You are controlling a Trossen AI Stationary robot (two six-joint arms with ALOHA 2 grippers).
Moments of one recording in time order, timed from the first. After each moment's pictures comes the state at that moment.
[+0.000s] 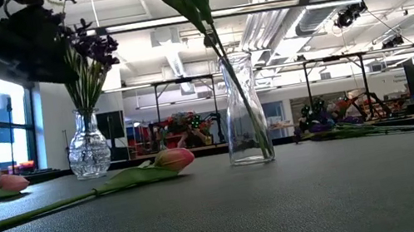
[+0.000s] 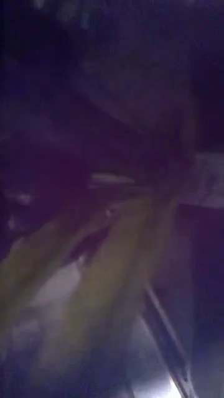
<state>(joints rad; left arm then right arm) 0.31 0.53 0.50 -0.47 -0.52 -0.26 0.51 1.43 0.94 0.43 0.54 -0.16</state>
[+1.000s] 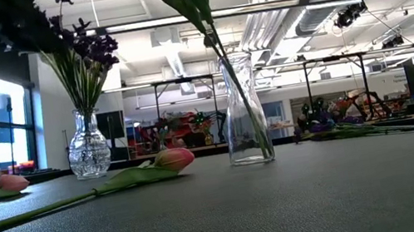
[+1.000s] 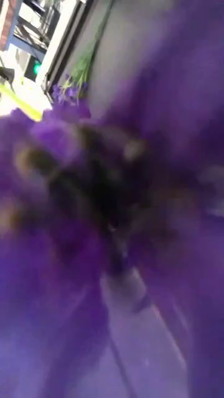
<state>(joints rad) 0.31 0.53 0.75 -0.70 -0.50 -0.28 0.51 1.43 0.94 0.41 0.54 -0.15</state>
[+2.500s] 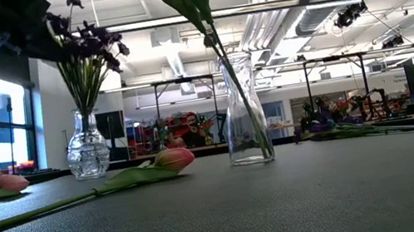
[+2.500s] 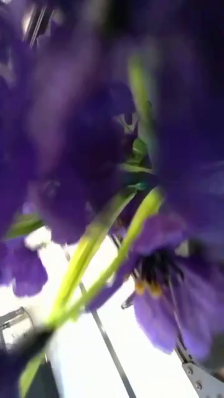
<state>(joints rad) 0.31 0.59 0.73 -0.70 -0.50 -0.26 0.51 1.43 0.94 0.40 0.54 -0.14</state>
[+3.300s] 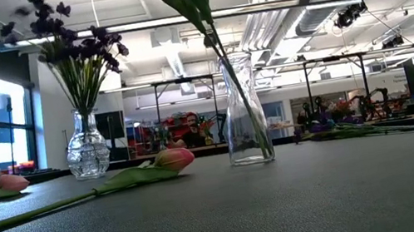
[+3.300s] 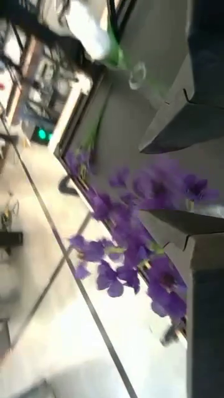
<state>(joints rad) 0.28 0.60 1.18 -1.01 -0.29 -0.23 0.50 1.43 0.94 0.37 0.54 -0.16</state>
